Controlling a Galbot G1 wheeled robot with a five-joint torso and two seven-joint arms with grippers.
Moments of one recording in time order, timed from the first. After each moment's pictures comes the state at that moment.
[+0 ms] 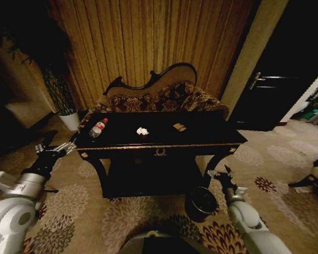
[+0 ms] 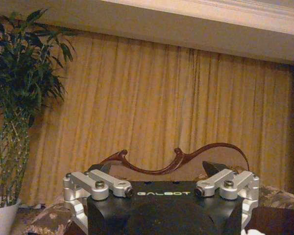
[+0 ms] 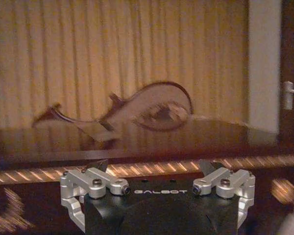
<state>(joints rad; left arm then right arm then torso) 1.59 -1.12 -1.13 -2.40 -0.85 0.33 0.04 -1.60 1.05 0.64 2.12 0.56 -0.04 0.19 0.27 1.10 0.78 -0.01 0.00</state>
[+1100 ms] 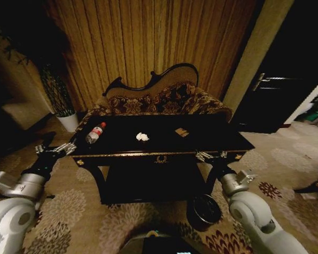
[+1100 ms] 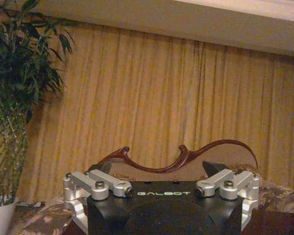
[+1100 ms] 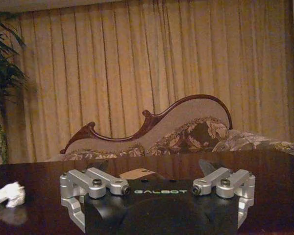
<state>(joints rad) 1.60 -1.12 -1.14 -2.39 -0.85 0.33 0.04 -1.56 1.03 0.62 2.34 0.63 -0.19 0.21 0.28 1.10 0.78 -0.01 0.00</state>
